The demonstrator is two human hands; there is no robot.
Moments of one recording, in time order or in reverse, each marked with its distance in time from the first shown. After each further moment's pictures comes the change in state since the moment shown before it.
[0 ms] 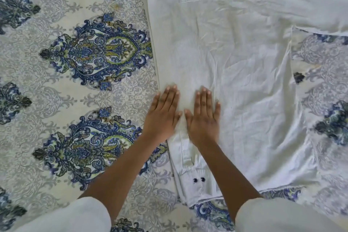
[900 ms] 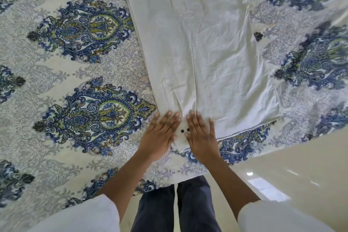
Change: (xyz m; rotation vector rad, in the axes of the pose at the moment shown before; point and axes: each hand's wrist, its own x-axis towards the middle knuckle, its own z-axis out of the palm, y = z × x) left_hand -0.160 0.061 0.018 -0.028 -0.138 0.298; right_hand -0.189 0.046 -0.001 -0.055 -0.157 -0.143
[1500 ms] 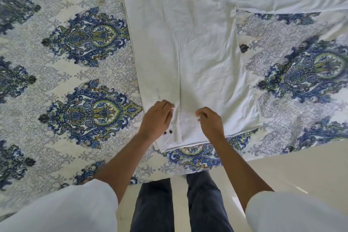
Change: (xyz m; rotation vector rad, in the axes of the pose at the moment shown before) left_hand 0.065 0.043 -0.078 -0.304 0.323 -0.180; right_hand 0.035 0.083 -0.085 1.022 -0.128 0.463
